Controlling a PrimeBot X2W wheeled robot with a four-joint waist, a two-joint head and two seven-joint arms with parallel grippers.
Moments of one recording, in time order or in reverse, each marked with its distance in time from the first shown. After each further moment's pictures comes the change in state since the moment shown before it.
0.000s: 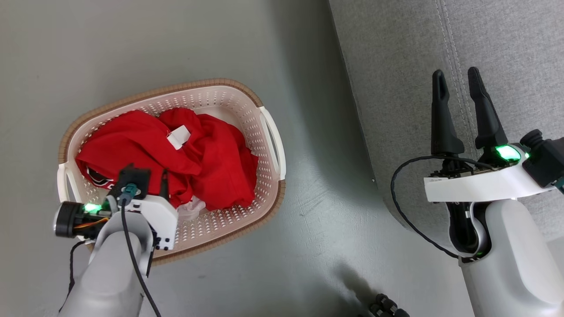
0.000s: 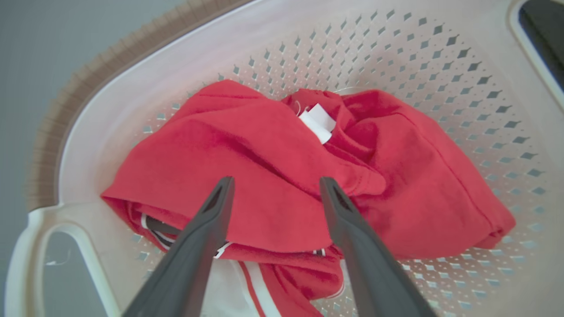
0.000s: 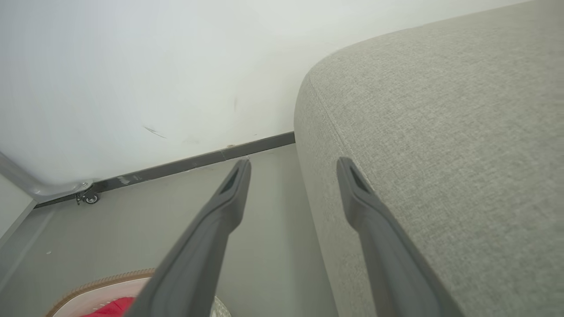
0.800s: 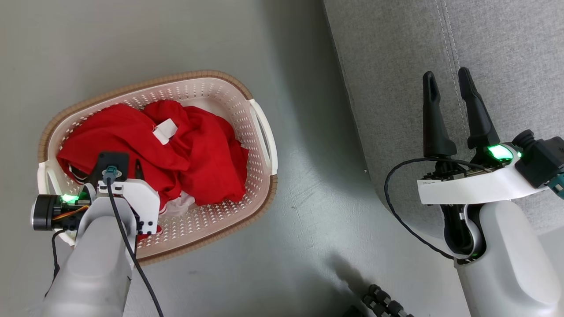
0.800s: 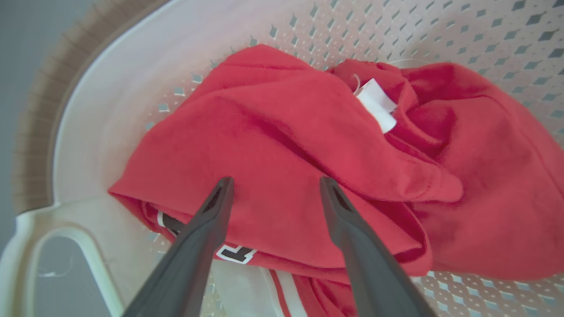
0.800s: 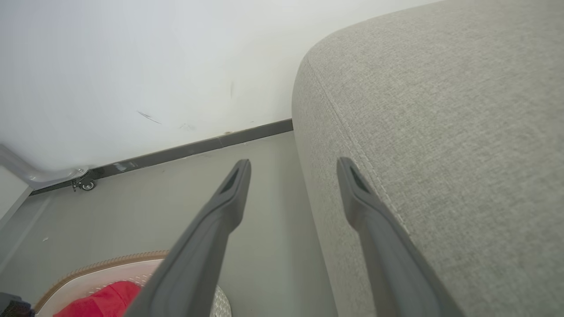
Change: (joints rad) left arm -0.085 0.028 0.023 0.097 0.001 0.089 0.062; right arm 0.002 0.000 0.027 -0.005 0.005 0.000 0.000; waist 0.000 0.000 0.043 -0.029
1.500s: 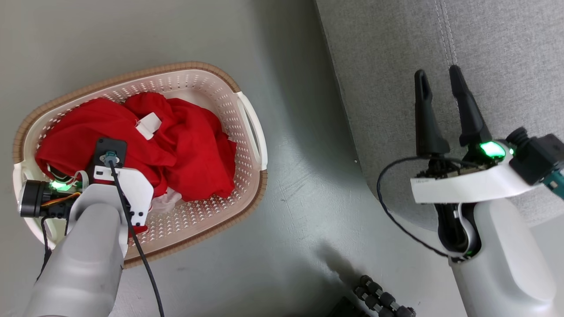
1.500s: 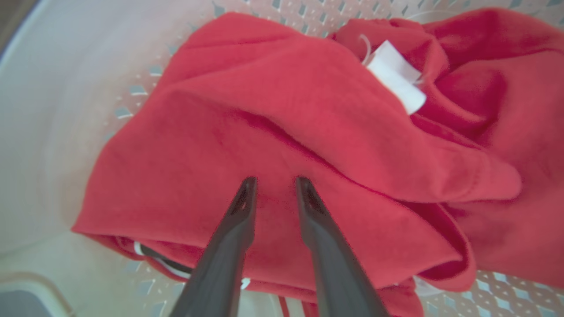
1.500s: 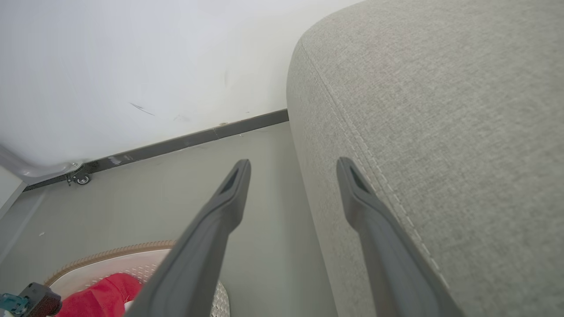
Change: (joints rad) left arm -0.078 0.026 -0.052 0.075 0.061 0.048 0.080; right arm -0.012 0.001 0.034 -0.005 0.029 0.000 0.000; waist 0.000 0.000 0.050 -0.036
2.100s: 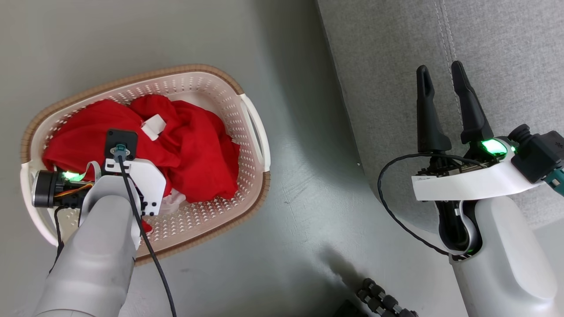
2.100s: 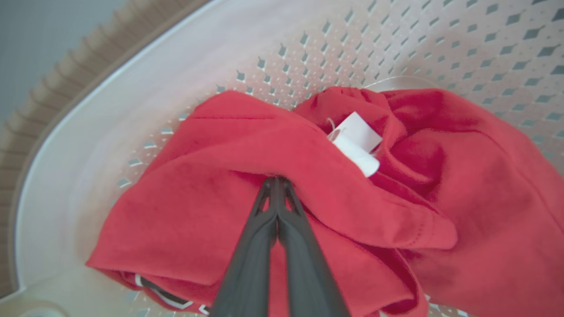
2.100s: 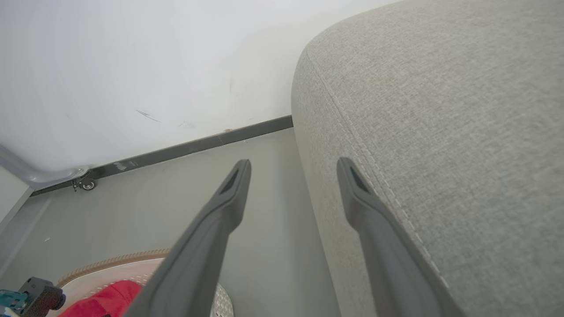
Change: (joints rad) left arm -0.019 -0.039 0.012 -0.014 -0.016 0.003 -0.060; right arm -0.008 0.000 -0.004 0.002 0.003 0.000 0.000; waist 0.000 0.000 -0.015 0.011
